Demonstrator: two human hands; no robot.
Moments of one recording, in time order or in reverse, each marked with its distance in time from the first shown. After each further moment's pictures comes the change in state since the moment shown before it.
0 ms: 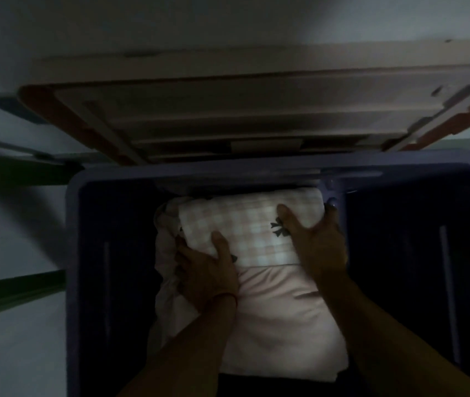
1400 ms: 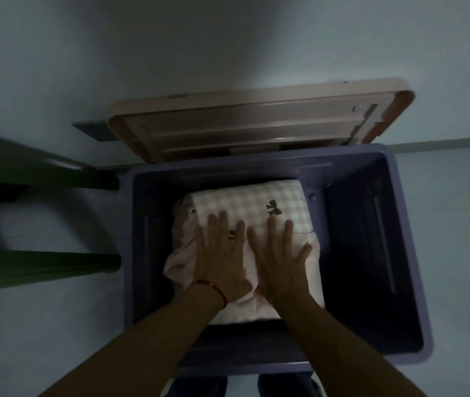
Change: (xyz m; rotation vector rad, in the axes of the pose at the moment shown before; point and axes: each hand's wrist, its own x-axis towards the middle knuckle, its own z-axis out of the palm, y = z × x) left_hand -0.055 0.007 -0.123 0.774 -0.425 1.026; right_hand -0.129 0.046 -0.003 -1.026 -0.228 -0.609
